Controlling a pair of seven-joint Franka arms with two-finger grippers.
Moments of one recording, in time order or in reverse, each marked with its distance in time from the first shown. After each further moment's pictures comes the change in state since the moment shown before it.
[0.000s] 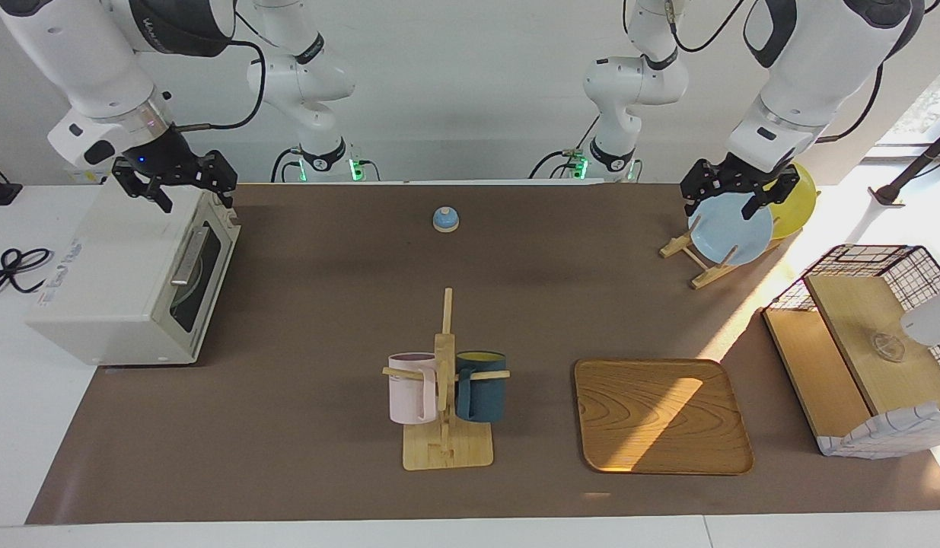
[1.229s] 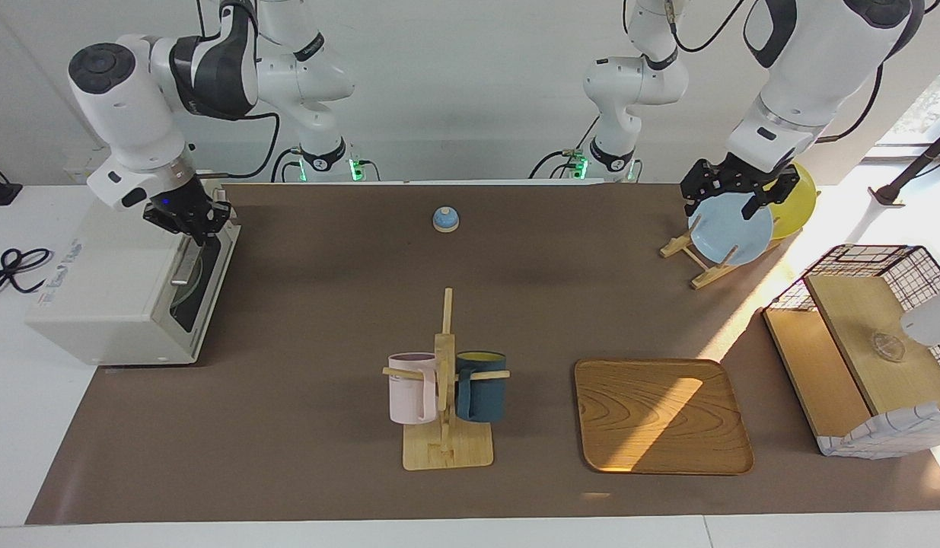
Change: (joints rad) left arm 0.000 0.000 0.000 0.000 0.000 0.000 0.000; right arm -0.030 -0.083 -0.006 -0.374 -0.163 0.311 0.000
